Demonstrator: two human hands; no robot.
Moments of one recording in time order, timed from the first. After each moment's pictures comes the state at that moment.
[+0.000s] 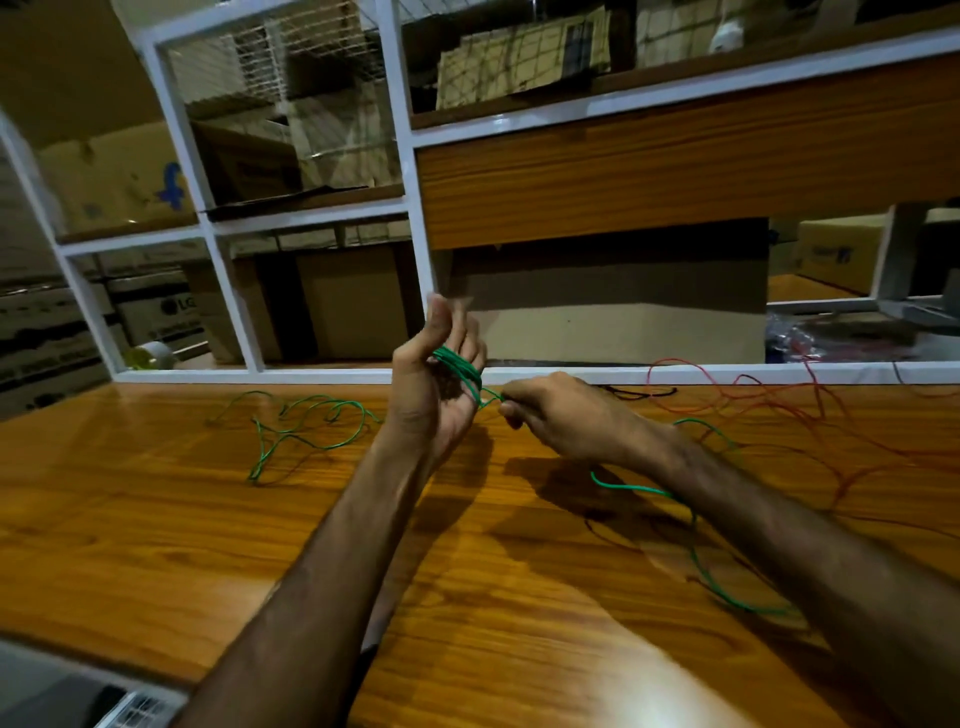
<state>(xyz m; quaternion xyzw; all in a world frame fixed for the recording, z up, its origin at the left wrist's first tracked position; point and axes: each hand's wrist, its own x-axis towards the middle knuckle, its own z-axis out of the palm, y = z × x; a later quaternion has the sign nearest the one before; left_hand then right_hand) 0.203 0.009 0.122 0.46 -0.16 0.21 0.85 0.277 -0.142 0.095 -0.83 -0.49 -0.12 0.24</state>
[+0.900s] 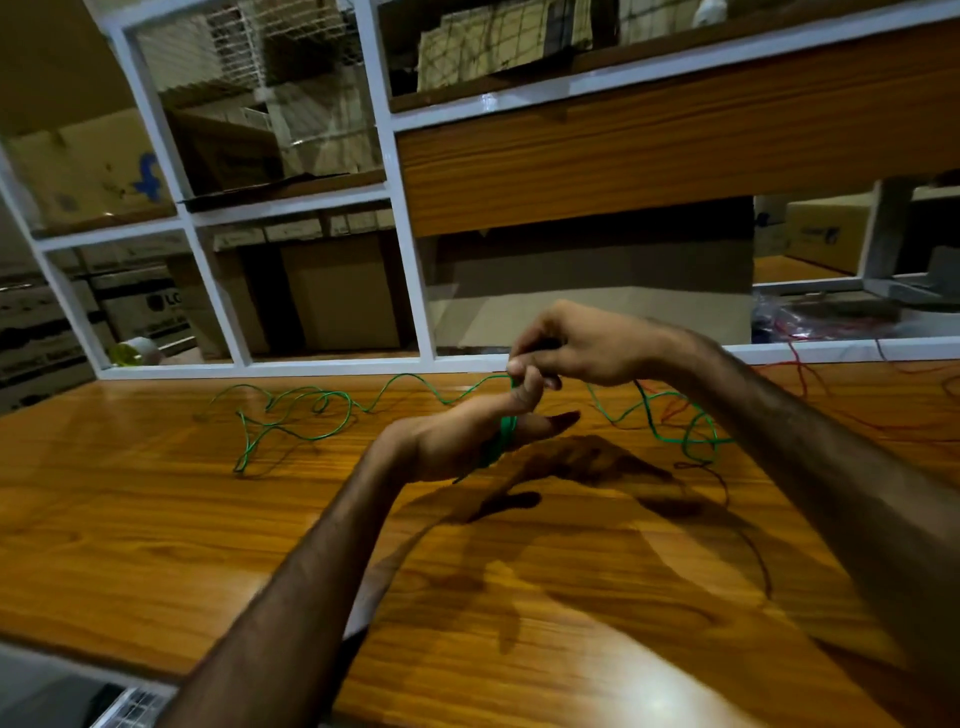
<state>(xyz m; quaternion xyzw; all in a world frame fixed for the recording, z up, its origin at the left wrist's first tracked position) 0.186 -0.005 0.102 0.82 -0.14 -0.20 0.51 0.282 -0.179 0.155 -0.77 -0.57 0.03 0.28</state>
